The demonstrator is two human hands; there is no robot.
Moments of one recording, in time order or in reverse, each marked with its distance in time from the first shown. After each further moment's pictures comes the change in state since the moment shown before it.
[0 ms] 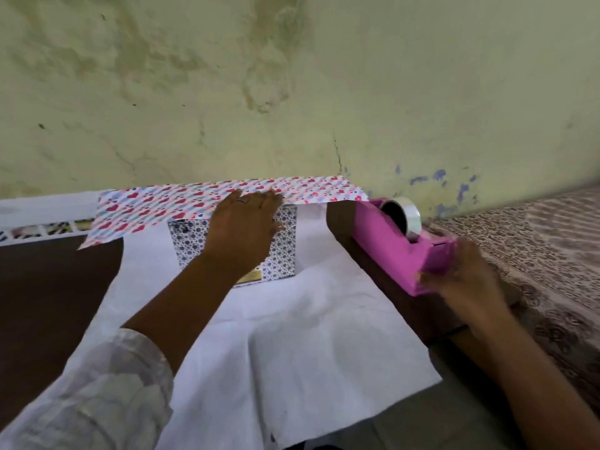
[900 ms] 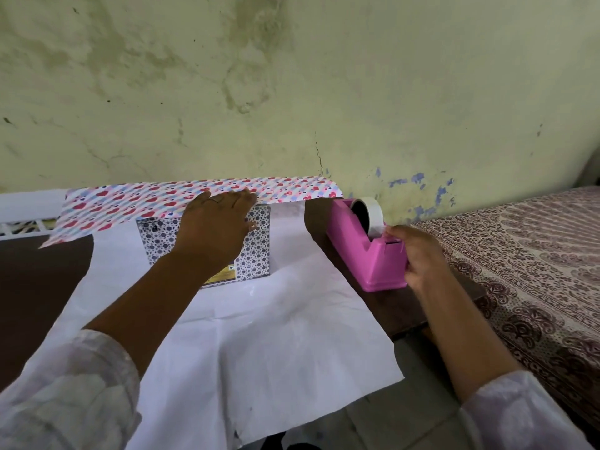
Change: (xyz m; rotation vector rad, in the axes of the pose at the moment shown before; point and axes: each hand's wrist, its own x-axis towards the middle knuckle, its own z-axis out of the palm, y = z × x) left_hand -0.002 0.004 -0.007 -0.017 -0.068 -0.046; right_hand 0.045 -0.014 0.014 0.742 -0.104 0.342
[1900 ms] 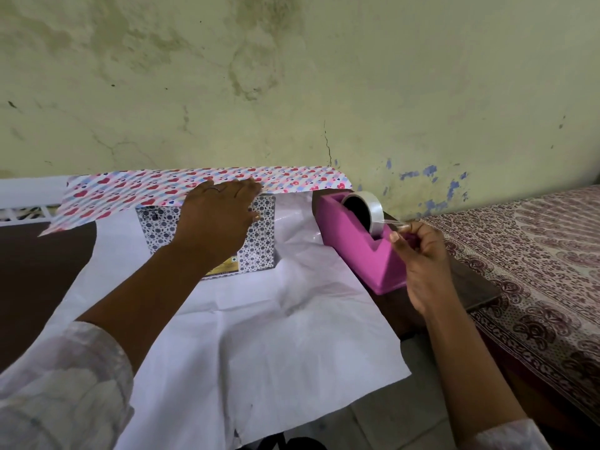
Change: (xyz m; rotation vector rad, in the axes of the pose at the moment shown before) left_hand -0.001 -0.002 0.008 -0.005 0.164 0.069; right_hand 0.000 0.035 -0.004 -0.033 -0.134 -0.392
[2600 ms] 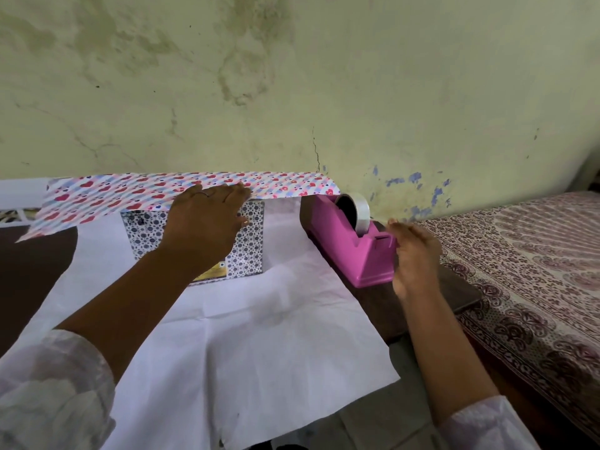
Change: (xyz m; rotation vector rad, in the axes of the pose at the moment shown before) left_hand 0.000 -0.003 0.005 -0.013 0.031 0.009; right_hand 0.009 -0.025 0.014 0.178 0.302 0.133
